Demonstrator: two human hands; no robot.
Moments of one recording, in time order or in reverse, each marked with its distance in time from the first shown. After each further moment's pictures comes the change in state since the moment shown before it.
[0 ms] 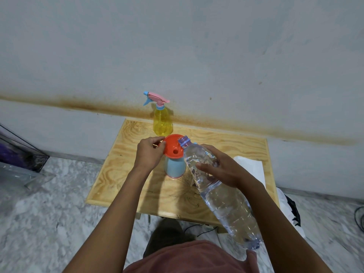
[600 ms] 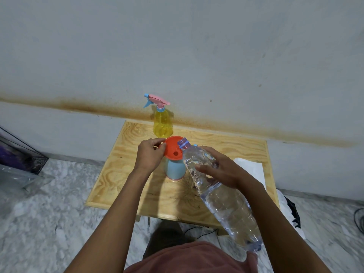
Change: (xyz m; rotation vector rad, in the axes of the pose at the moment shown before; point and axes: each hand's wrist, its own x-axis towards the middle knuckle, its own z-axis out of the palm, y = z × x) left_hand 0.001 0.000 -0.001 -0.001 -0.005 0.013; right_hand 0.004 -0.002 0.000 0.002 -0.024 0.012
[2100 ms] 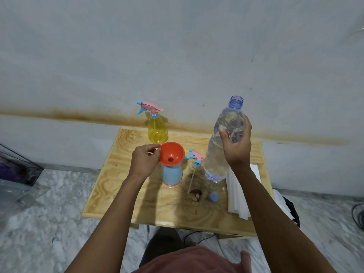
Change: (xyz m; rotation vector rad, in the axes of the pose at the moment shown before) left_hand 0.003 0.005 -0.002 0.006 -0.033 -0.017; right_hand 0.029 0.001 -0.031 0.186 0.918 -0.254
